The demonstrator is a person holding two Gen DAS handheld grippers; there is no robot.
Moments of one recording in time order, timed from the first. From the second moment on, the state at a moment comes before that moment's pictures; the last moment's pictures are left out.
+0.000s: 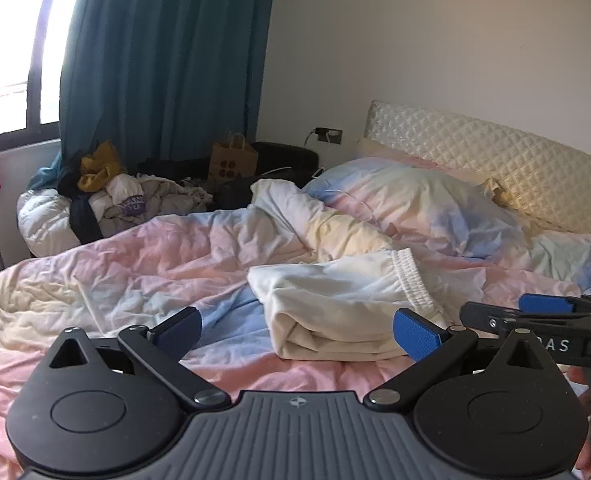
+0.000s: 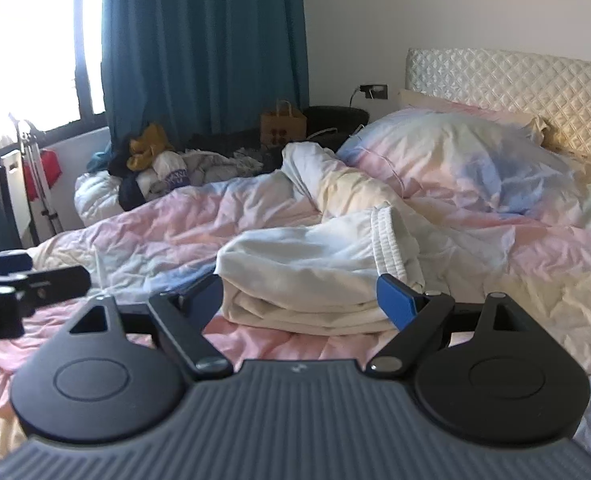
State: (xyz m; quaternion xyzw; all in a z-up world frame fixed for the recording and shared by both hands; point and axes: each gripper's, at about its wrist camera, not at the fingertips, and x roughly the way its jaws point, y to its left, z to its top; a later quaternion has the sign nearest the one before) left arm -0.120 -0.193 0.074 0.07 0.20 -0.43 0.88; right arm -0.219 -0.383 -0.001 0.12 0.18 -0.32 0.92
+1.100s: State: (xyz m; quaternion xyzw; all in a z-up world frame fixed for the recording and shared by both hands) left arm -0.118 -0.197 0.068 0.09 0.21 -0.42 0.88; right arm -0.220 -0.376 0.002 0.09 0.19 -0.35 0.91
